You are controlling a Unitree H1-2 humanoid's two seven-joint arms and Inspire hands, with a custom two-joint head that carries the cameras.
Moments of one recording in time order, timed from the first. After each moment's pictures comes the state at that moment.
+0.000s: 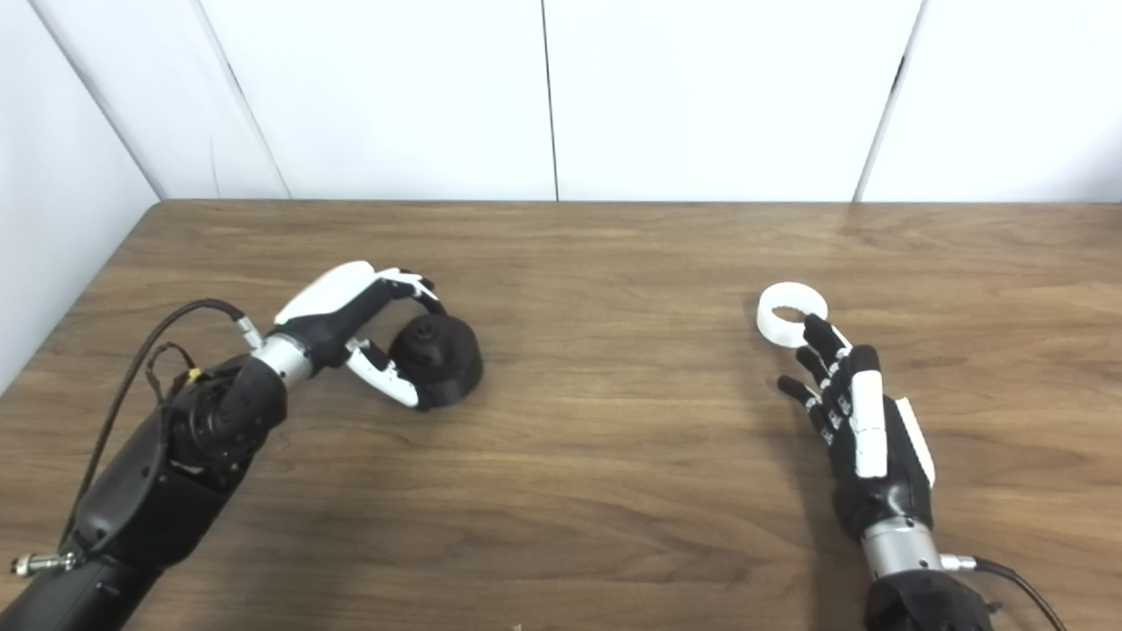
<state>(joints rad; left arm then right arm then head) -0.35 0.50 -0.32 -0.09 0.56 0.27 -0.38 0.06 -0.09 -0.10 -0.28 0.17 0.24 0.06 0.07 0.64</state>
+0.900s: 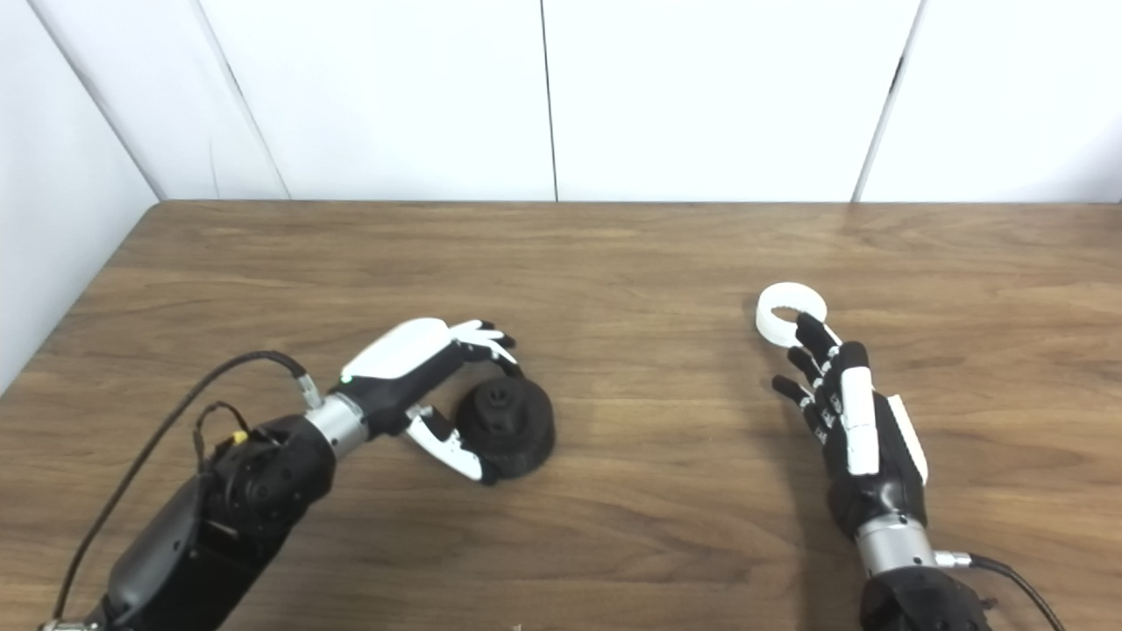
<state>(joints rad) -0.25 0.42 -0.43 -0.25 0.60 0.22 -0.42 0.06 -0.09 -0.08 -0.31 0.14 0.28 0.05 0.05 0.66</state>
